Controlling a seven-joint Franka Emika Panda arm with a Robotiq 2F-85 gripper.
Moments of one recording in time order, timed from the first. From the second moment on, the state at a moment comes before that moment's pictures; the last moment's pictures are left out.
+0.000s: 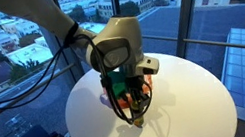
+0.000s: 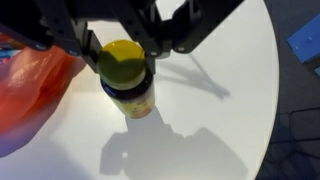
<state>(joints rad) -0.14 0.12 -0.21 -2.42 -0.06 2.54 0.18</state>
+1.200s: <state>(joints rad) -0.04 0.11 -0.03 -2.22 0.13 2.41 0.16</state>
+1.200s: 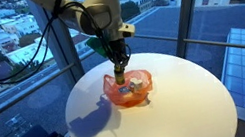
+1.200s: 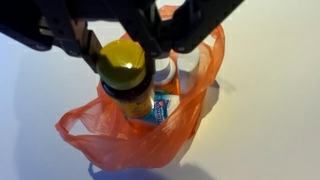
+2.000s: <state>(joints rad) -0.04 0.24 -0.02 -2.17 0.13 2.45 0.14</state>
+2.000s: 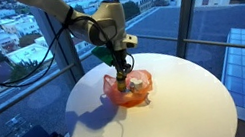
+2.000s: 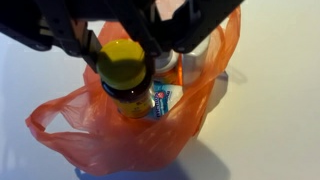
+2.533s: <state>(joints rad) -0.04 0.33 0.00 -2.12 0.13 2.50 0.12</state>
